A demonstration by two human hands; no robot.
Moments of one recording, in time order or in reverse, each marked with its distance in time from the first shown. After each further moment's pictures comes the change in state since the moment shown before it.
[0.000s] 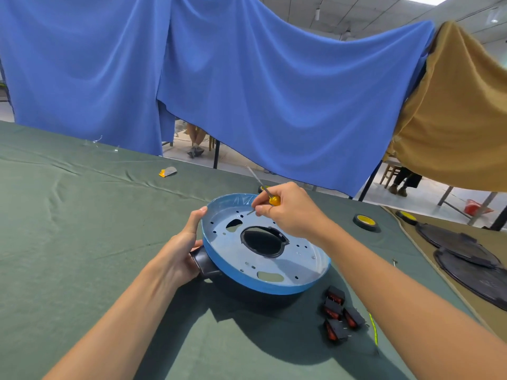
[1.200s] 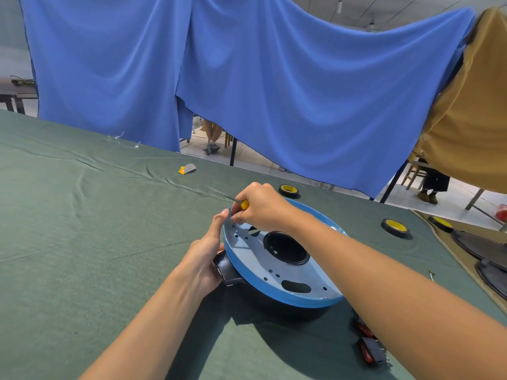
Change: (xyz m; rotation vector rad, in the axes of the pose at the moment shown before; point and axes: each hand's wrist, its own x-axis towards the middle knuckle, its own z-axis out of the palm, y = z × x) left_hand 0.003 -0.004 0.000 -0.049 0.034 -0.044; right_hand 0.064 -0.024 0.067 -0.209 -0.257 -0.126
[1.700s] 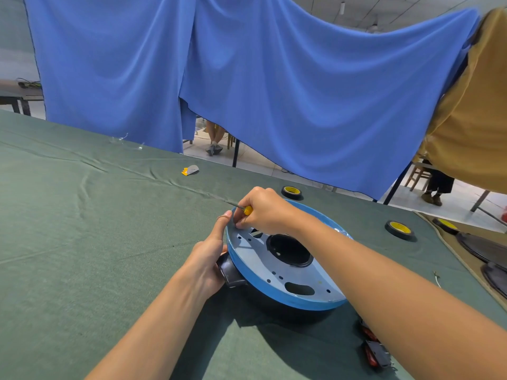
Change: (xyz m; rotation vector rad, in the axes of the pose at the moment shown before) left_hand 0.001 0.000 0.000 -0.010 0.003 0.002; right_hand -0.002 0.001 0.000 0.010 -0.057 -0.020
